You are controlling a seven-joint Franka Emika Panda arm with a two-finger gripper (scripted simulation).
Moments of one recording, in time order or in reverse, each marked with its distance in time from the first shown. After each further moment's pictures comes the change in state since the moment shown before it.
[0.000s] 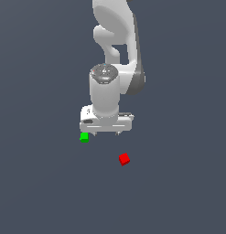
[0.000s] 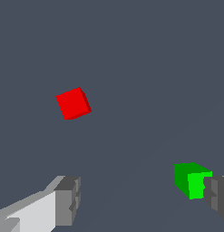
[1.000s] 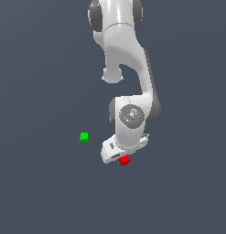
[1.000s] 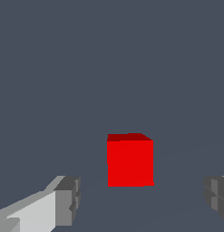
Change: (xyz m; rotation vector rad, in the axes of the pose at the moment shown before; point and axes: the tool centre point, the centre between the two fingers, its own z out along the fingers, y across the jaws) arm 0.064 -0.077 0.083 0.028 -0.022 -0.359
